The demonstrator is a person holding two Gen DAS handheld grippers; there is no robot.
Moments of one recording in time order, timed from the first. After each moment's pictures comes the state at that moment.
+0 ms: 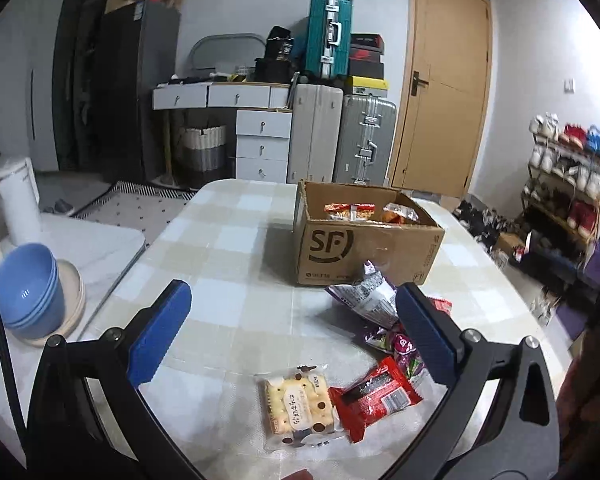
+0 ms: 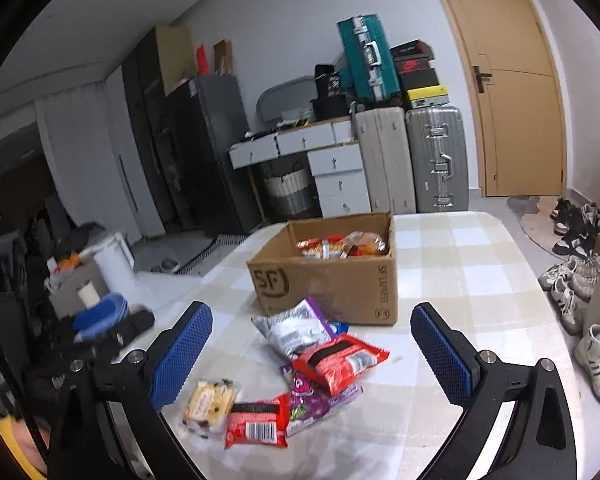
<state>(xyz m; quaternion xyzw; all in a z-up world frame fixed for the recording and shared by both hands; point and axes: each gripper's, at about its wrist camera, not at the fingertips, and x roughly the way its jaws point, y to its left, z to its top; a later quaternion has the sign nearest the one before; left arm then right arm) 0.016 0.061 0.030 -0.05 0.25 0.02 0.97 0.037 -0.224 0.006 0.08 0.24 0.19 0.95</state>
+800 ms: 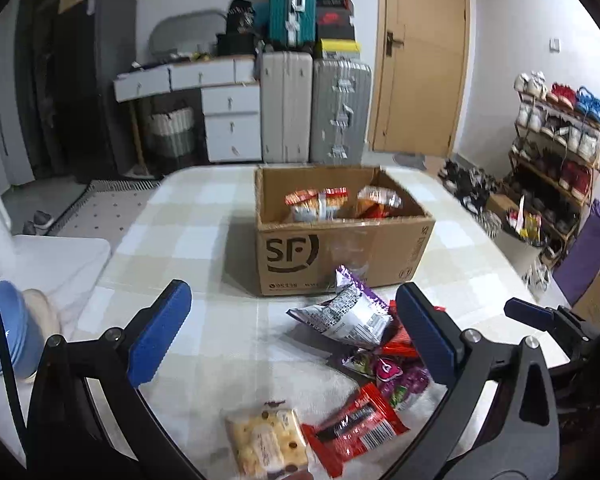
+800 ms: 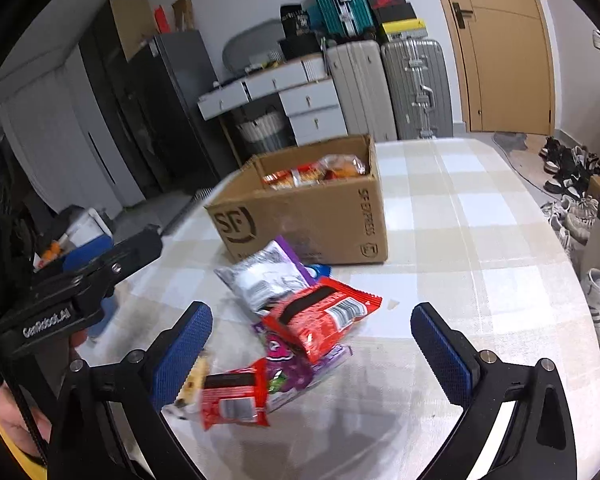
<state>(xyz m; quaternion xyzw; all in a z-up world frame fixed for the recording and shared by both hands) 0.107 0.020 0.028 -0.01 0.32 -0.03 0.95 0.079 -0.218 -0.047 0.08 0.37 0.16 0.91</state>
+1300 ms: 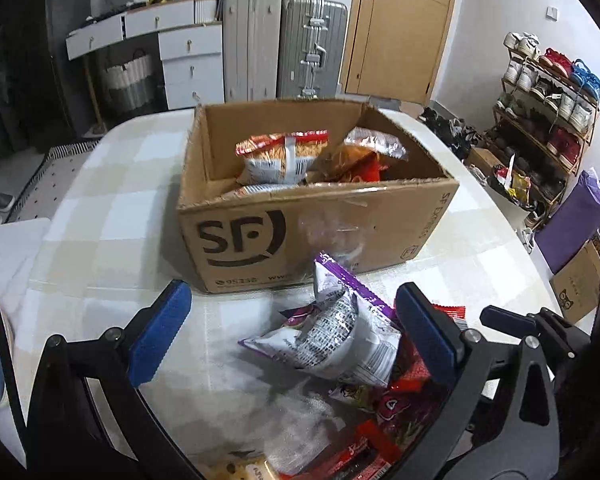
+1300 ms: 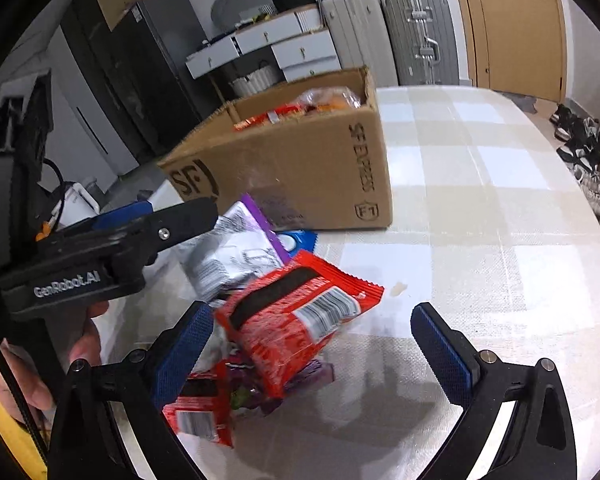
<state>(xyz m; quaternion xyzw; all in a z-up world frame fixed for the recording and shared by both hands) 0.209 -0.004 -0.037 -0.01 0.42 -0.09 0.91 0.130 -0.214 -0.098 0.08 0.45 0.17 0.87</state>
